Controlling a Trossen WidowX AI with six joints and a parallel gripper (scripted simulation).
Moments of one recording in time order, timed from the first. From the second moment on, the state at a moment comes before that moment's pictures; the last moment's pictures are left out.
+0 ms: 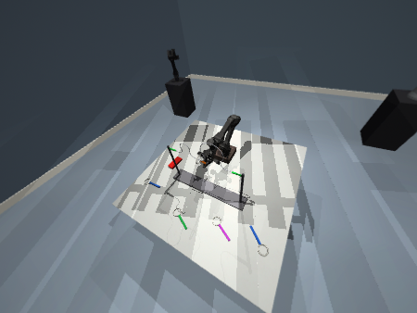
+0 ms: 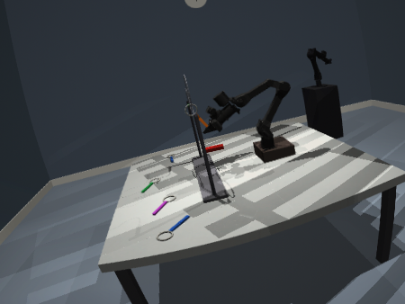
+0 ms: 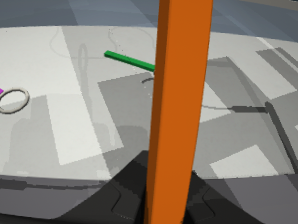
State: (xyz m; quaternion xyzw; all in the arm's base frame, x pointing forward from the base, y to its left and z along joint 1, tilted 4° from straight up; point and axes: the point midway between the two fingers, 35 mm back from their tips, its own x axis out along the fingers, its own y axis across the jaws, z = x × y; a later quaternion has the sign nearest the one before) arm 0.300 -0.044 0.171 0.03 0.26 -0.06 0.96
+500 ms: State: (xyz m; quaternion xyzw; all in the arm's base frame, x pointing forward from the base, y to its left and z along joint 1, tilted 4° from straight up) arm 0.301 -0.015 0.173 0.09 0.26 -0.05 0.96
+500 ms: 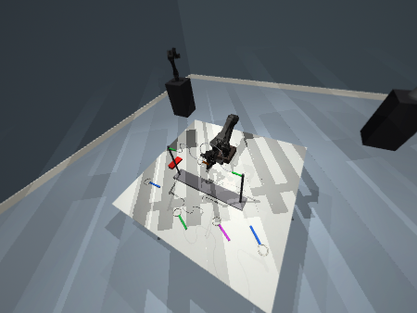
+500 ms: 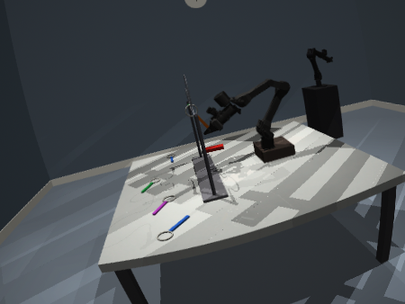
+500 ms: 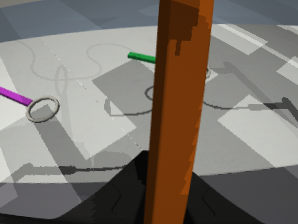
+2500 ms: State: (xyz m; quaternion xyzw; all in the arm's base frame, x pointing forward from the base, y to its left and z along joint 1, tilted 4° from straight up) arm 0.310 0.114 0.326 0.68 0.20 0.11 0.70
